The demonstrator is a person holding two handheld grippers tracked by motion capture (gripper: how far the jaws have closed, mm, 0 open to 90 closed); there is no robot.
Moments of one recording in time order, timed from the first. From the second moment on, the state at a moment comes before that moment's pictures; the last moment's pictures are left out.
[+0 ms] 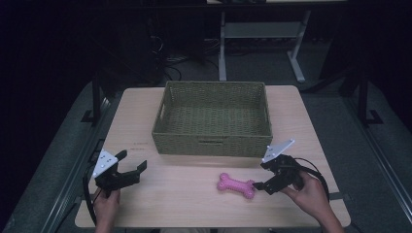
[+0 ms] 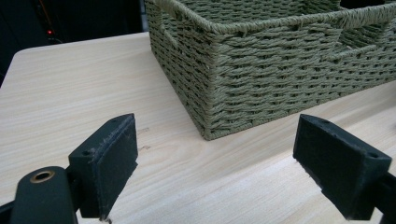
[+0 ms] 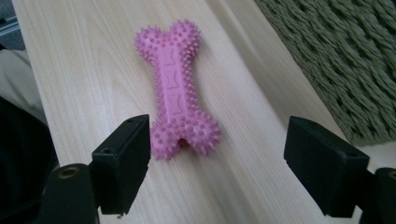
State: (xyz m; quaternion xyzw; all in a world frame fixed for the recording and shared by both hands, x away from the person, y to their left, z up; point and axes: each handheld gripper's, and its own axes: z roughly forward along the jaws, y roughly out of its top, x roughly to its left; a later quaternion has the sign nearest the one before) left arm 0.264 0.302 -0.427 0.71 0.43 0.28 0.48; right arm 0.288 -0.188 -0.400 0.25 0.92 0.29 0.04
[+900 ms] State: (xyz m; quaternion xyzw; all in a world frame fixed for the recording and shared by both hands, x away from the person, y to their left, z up) left arm 0.263 0.306 -0.427 0.71 0.44 0.28 0.48; right arm 0.301 -0.134 -0.407 0.18 0.95 0.25 0.01
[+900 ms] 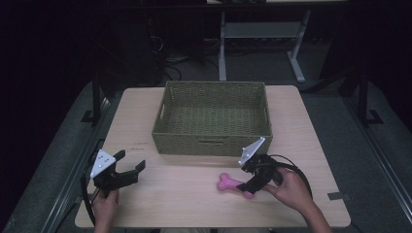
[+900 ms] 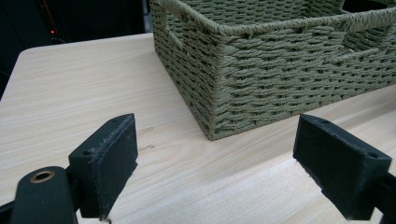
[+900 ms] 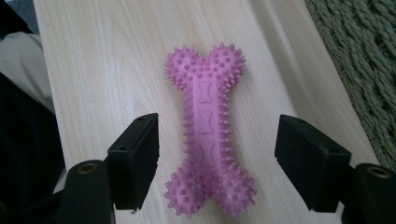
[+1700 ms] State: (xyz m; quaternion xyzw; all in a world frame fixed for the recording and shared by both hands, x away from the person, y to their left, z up) left arm 0.263 0.307 -0.427 0.71 0.44 0.28 0.48; right arm 0.304 -0.114 -0.424 0.16 0.96 0.22 -0.01
